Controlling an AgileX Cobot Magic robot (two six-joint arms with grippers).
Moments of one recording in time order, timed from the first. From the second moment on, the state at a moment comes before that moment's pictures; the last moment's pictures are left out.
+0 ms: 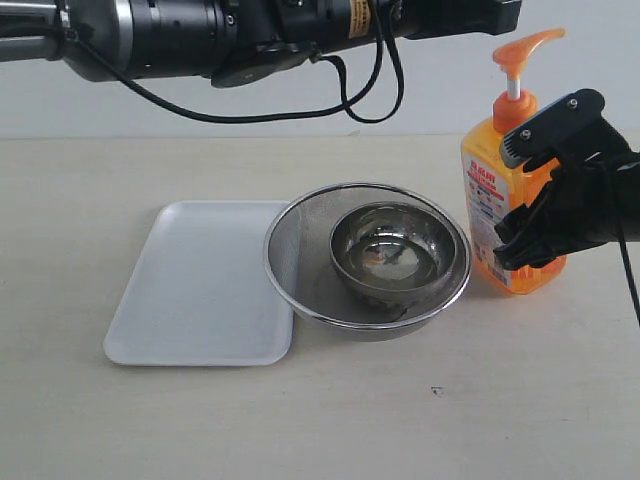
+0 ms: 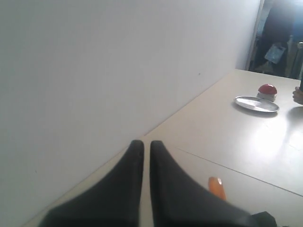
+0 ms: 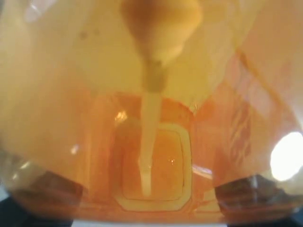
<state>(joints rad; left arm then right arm) -0.67 2.03 -1.66 0.92 -0.41 -0.91 0.24 1.53 -0.71 0.72 -0.04 -1.14</state>
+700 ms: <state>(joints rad) -0.75 2.05 -1.75 1.45 -0.25 -1.39 0.24 1.53 -0.71 0.72 -0.04 -1.13</state>
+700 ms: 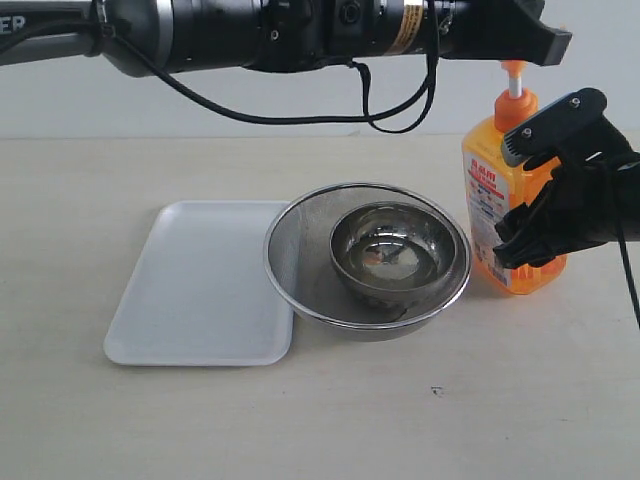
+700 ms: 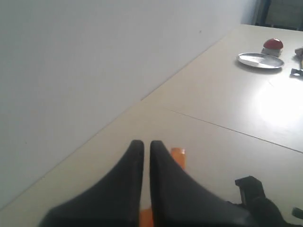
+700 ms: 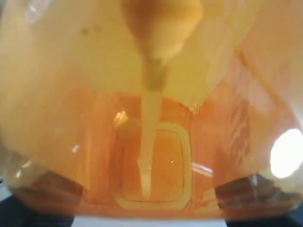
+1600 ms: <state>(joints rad) -0.75 2.06 -1.81 1.67 -0.24 -1.46 0.24 1.53 -0.71 0.72 -0.04 -1.12</state>
